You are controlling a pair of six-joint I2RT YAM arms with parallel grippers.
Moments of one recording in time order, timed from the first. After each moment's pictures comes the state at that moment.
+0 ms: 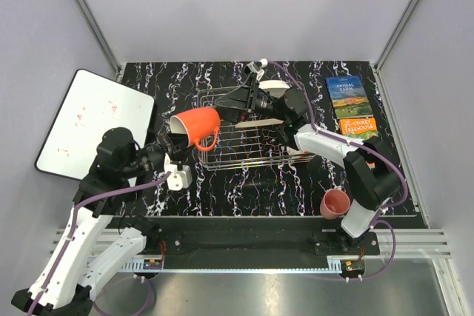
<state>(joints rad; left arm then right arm) -0.41 0.64 0.94 -0.54 0.72 1.17 0.63 1.71 1.12 1.05 -0.79 1.58</state>
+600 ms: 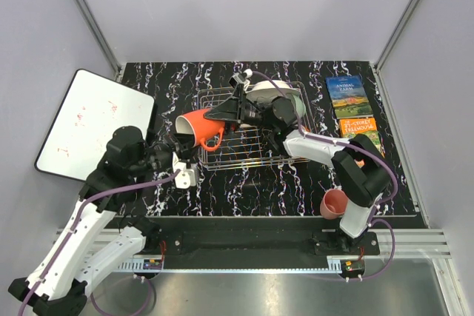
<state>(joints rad) -0.50 0.68 0.92 -0.52 0.63 1.17 0.72 1.78 1.11 1.19 -0.78 1.65</state>
